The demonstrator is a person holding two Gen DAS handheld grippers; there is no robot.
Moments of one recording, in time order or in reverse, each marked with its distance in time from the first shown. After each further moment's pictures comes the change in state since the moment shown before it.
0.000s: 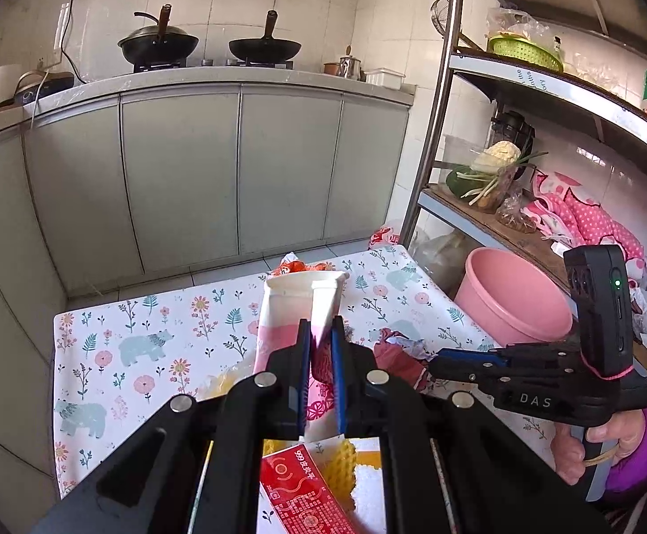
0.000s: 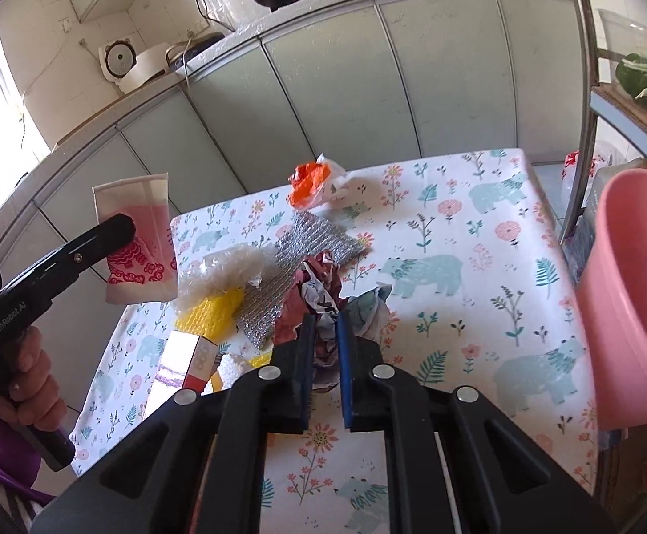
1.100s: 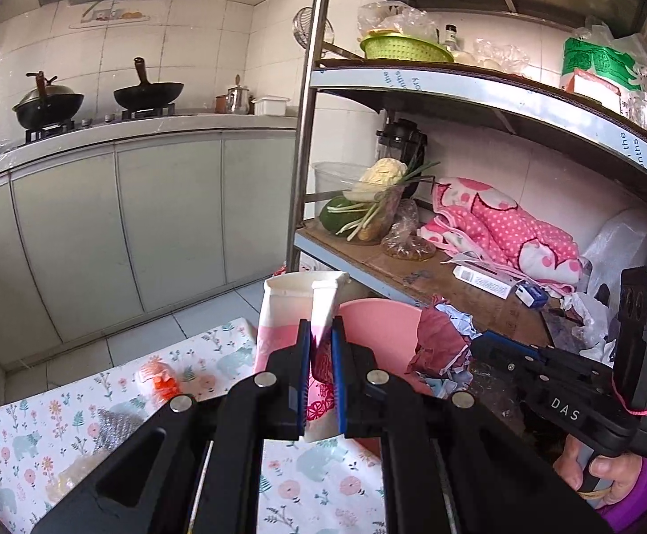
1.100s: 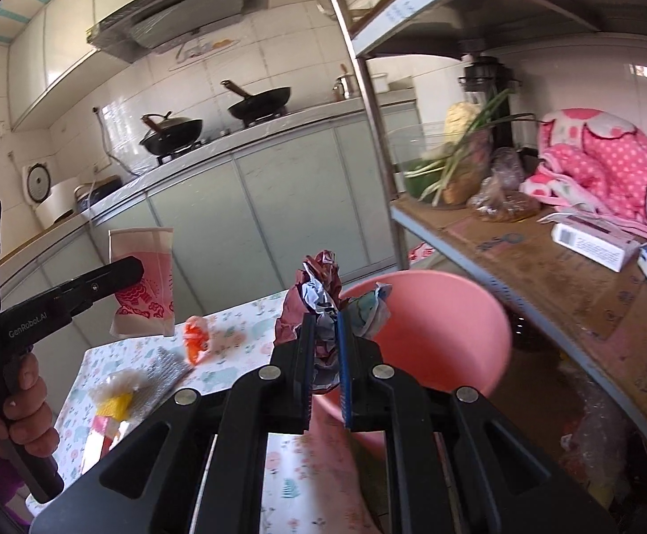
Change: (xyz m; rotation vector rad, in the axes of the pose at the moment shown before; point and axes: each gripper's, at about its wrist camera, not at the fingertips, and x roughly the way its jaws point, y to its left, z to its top) left arm 0.038 -0.187 0.073 0.160 -0.069 -0.226; right arm -0.185 -0.111 -0.017 0.147 -0.442 -0.362
